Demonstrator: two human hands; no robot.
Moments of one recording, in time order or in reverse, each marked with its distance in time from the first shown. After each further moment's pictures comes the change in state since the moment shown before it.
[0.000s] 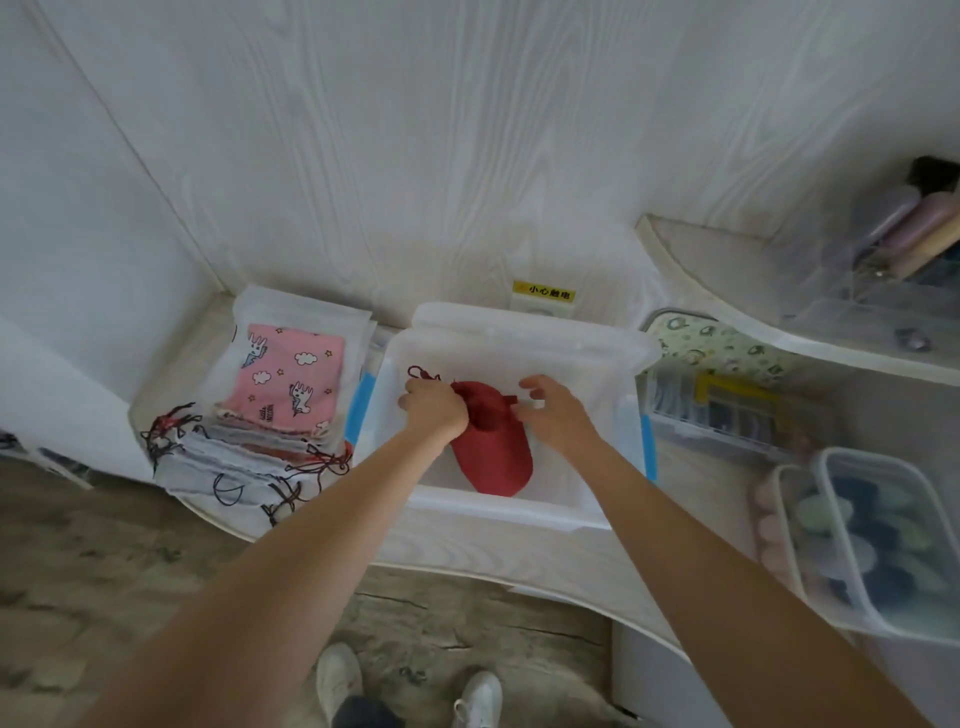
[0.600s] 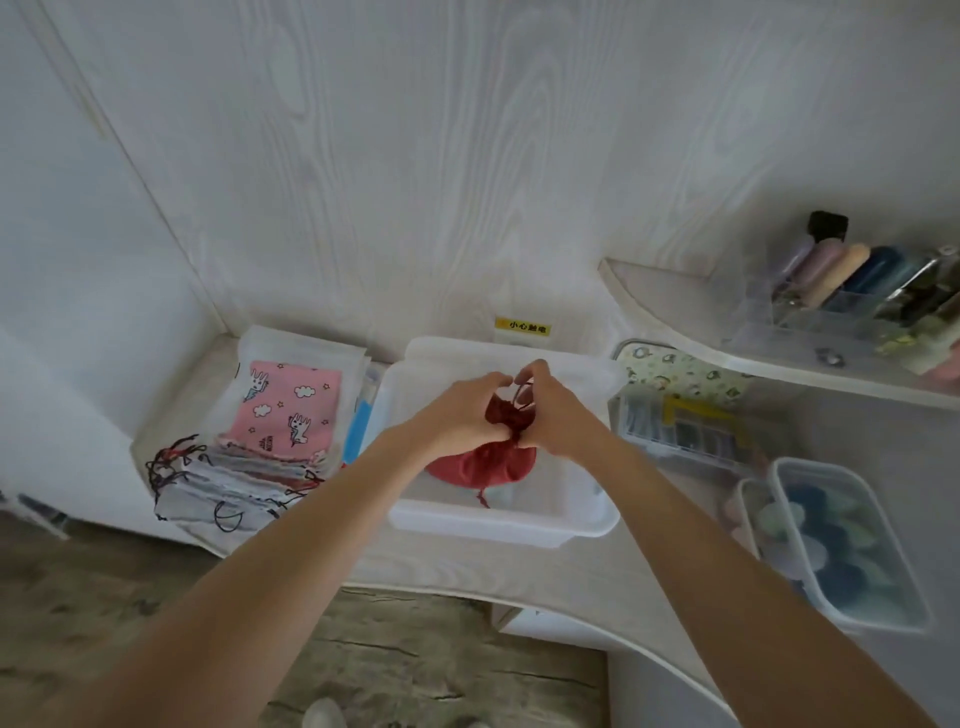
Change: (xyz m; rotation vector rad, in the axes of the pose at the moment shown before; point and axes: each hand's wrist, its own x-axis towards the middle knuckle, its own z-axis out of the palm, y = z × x) left_hand -0.054 0.031 -0.044 0.190 -0.304 0.745; right_hand -0.036 -0.036 -0.043 -0.231 -0.051 -0.263
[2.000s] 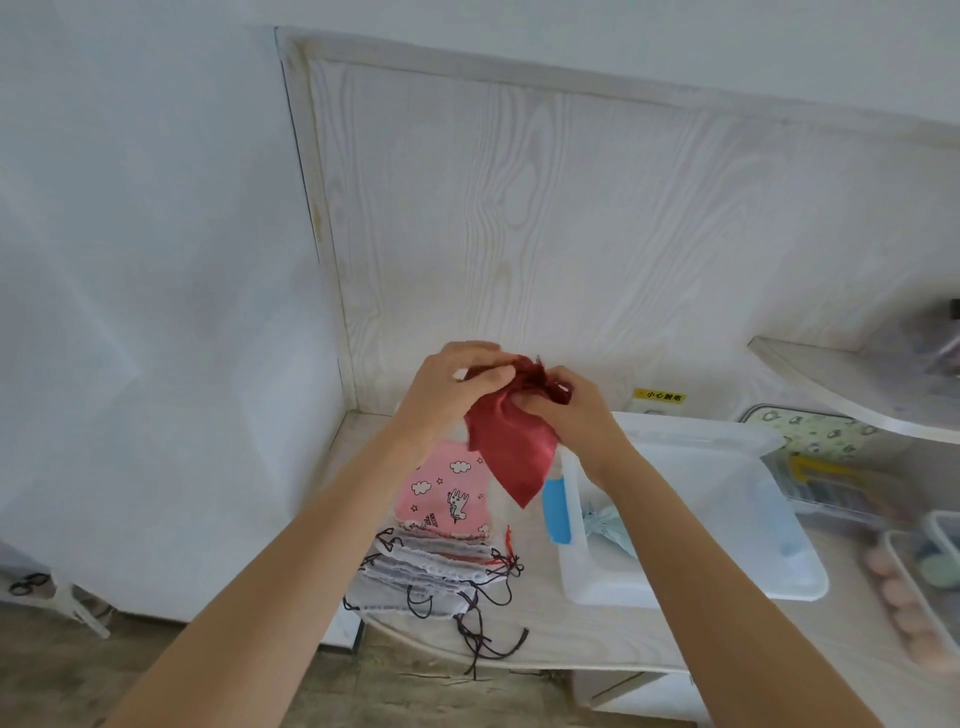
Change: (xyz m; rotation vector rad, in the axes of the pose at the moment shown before) left_hand -0.098 -0.130 -0.205 -0.612 0.388 0.142; right_hand 0.045 -0.231 0.092 0.573 0.336 0.004
